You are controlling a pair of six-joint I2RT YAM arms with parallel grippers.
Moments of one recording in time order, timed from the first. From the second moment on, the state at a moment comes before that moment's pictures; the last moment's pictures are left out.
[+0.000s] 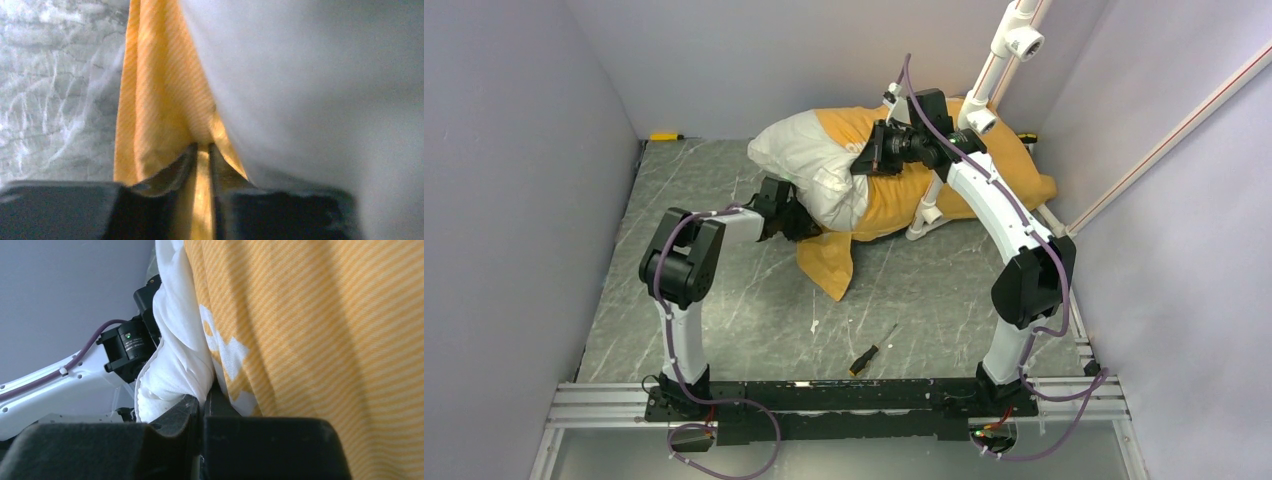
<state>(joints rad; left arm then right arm) -0.38 1.99 1.17 0.03 0.25 -0.85 0.39 1.81 1.83 -0.63 -0.56 0.53</state>
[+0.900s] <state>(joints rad) -0.29 1.49 0.95 -0.25 0.16 -0.81 0.41 1.82 1.82 -0.67 -0.54 0.39</state>
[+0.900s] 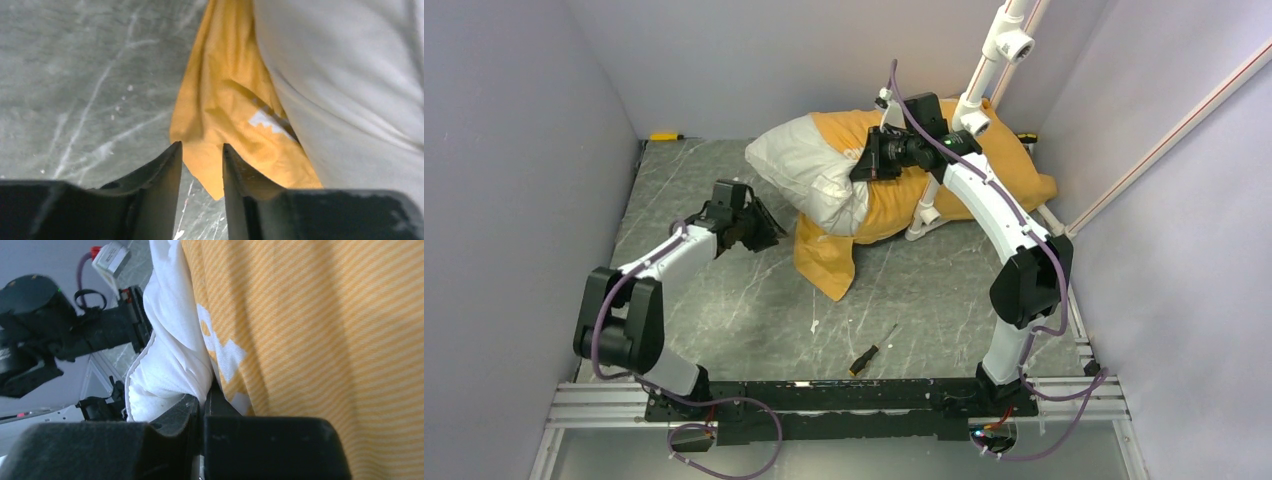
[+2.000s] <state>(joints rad) -0.23 1.64 1.02 -0.13 0.42 -0.94 0.48 1.82 1.90 -0.69 -0.49 0.26</state>
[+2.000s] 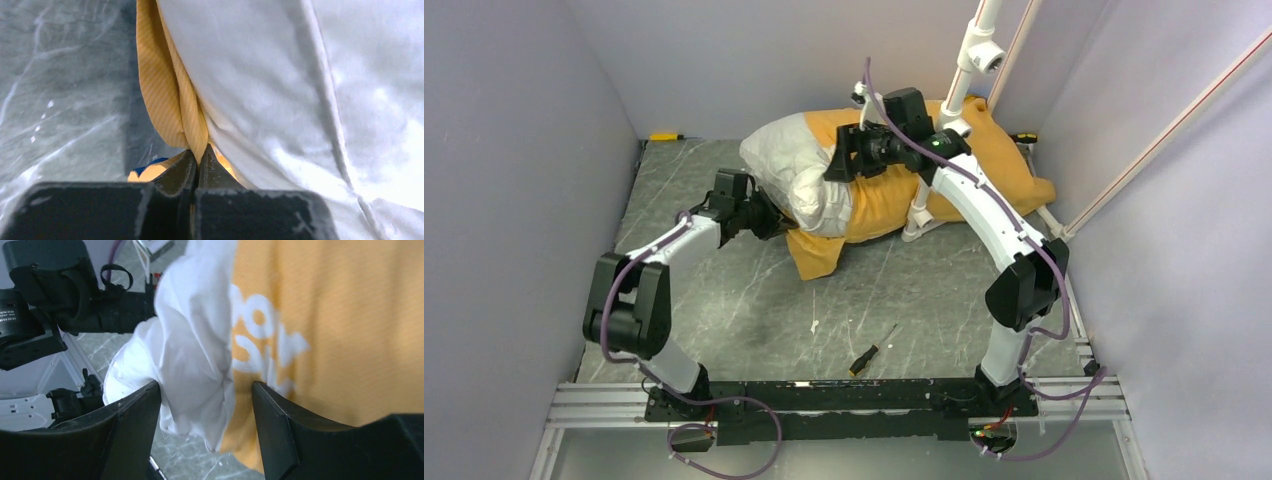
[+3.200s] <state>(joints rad) -0.22 1.34 1.02 -0.60 0.22 -0.78 0.73 2.20 2.33 -0.85 -0.31 0.19</state>
